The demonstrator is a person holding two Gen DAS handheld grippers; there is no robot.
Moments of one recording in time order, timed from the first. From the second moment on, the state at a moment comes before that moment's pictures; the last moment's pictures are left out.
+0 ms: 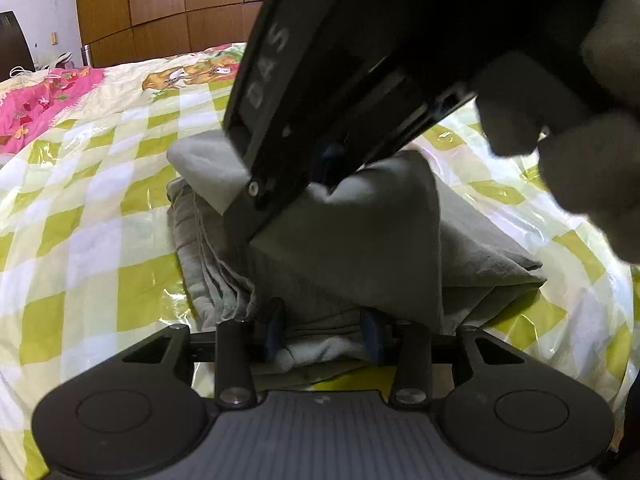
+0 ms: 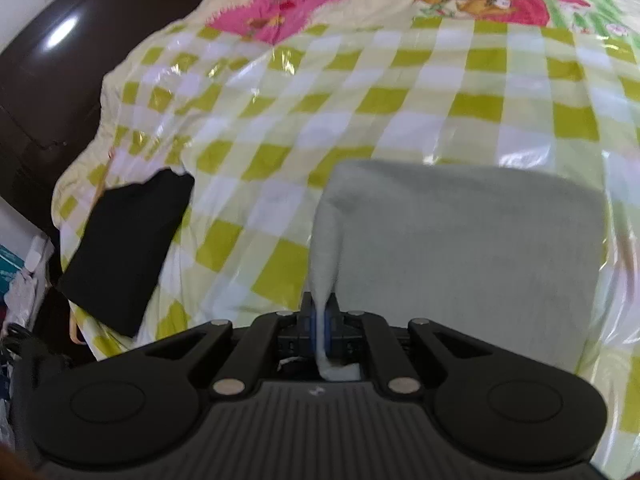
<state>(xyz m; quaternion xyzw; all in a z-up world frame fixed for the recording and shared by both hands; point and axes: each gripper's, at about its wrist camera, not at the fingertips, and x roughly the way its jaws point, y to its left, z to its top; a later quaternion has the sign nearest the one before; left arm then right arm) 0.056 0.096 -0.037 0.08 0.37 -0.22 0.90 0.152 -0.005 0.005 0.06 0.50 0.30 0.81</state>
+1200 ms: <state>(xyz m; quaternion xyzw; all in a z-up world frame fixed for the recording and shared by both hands) 0.020 0.135 -0.021 -0.01 0.38 -0.17 0.91 0.188 0.042 0.019 -0.03 0.47 0.25 0.85</state>
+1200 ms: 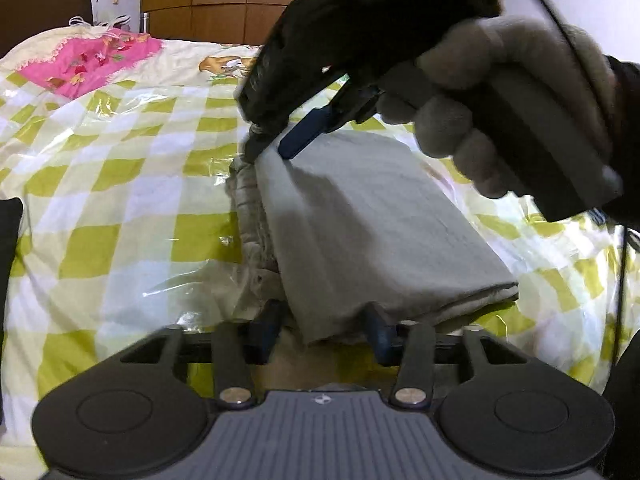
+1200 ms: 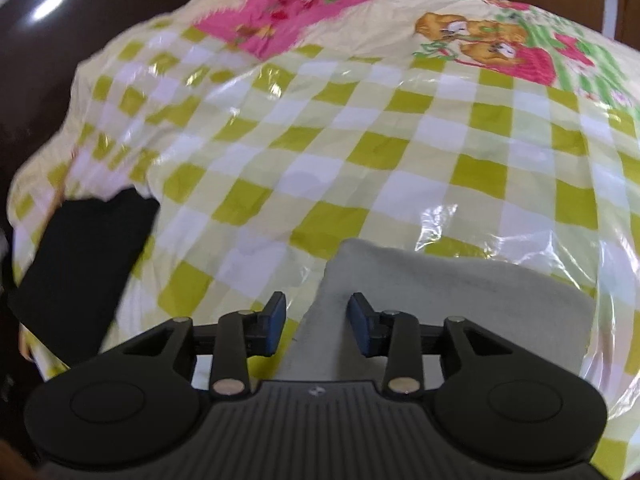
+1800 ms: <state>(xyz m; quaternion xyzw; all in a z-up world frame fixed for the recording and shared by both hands) 0.031 0.177 -0.031 -0.10 0.39 -0.15 0.90 0.211 0.033 0.029 0.05 0.47 0.24 0.84</state>
